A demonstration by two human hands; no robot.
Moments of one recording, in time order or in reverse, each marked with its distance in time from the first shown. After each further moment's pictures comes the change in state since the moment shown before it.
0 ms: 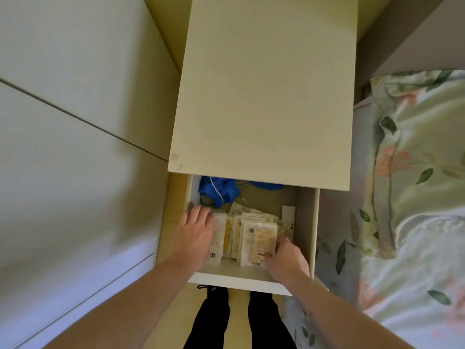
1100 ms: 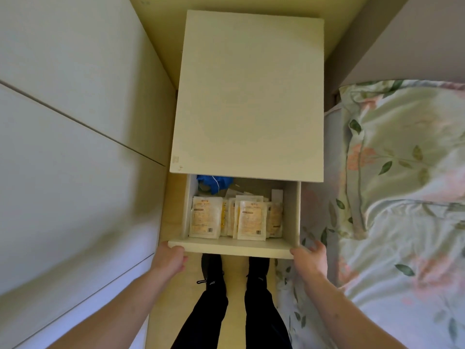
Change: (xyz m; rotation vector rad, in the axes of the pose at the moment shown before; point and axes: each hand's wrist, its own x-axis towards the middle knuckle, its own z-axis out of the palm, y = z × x) left_hand -0.071 -0.018 -0.011 -1.393 -0.226 -1.054; right_hand -0.061 0.047 -0.044 0.810 0.179 0.387
